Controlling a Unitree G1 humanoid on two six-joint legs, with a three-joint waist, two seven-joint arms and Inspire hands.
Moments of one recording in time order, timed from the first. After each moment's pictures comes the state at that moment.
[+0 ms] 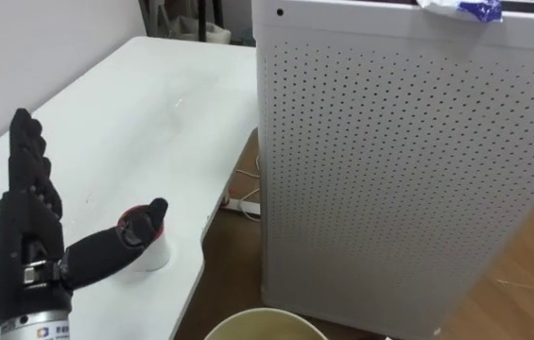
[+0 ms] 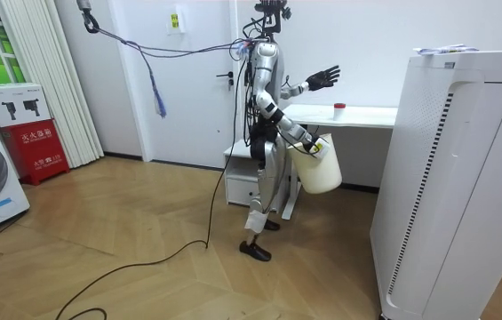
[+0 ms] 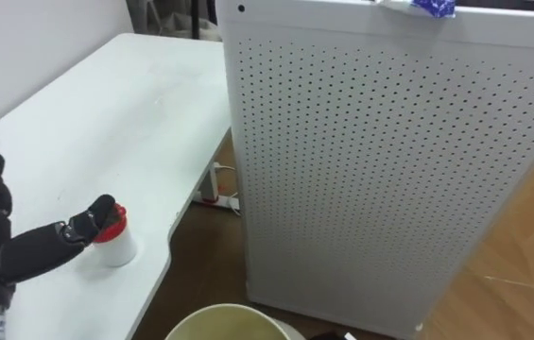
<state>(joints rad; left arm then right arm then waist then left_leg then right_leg) 0.24 0.27 0.00 -0.20 -0.08 -0.38 0.36 0.12 -0.35 0.29 0.50 0.24 -0.12 0.32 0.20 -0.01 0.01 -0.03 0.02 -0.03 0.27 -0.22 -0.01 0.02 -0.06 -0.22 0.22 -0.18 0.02</state>
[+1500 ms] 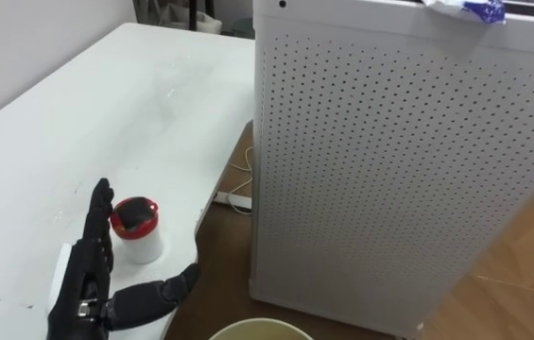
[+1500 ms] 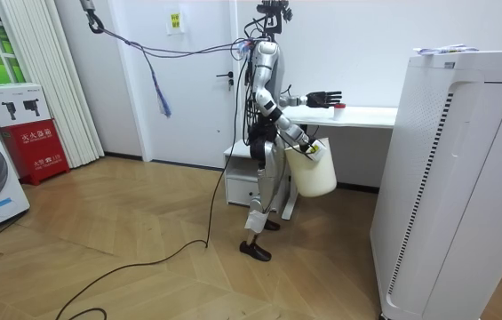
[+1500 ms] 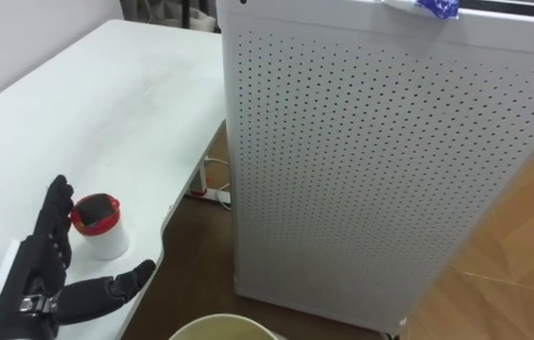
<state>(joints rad) 0.24 0.26 -0.05 0.01 -0.08 -0.35 0.22 0.12 -0.32 0.29 0.54 0.23 -0.12 0.33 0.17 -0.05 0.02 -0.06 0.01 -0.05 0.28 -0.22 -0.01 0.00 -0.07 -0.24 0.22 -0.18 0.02</state>
